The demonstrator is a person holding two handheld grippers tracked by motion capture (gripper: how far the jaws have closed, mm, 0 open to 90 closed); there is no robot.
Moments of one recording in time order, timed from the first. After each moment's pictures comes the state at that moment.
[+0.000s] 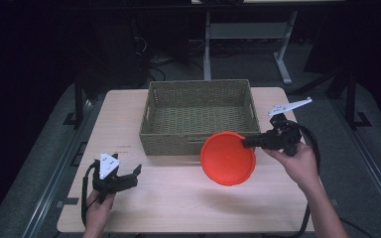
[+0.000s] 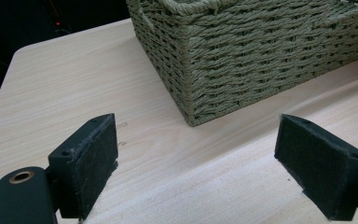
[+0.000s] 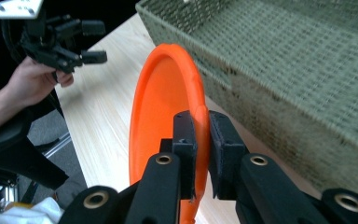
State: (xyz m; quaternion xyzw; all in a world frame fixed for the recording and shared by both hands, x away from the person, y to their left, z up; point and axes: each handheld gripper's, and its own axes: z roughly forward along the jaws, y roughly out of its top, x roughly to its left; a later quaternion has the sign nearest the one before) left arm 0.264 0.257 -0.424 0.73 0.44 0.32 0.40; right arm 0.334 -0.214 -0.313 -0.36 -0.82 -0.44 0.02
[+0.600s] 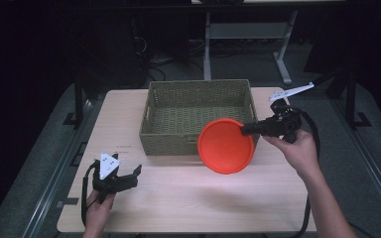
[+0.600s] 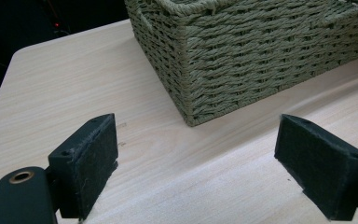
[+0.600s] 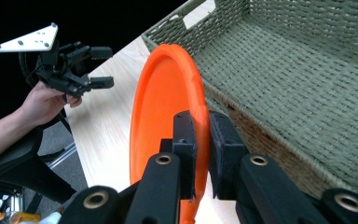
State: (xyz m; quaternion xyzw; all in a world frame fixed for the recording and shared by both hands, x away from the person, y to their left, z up) left arm 0.263 0.257 -0.424 0.74 0.44 0.32 0.40; right arm 0.352 -0.211 -0.288 -0.35 -0.81 -0.46 0.03
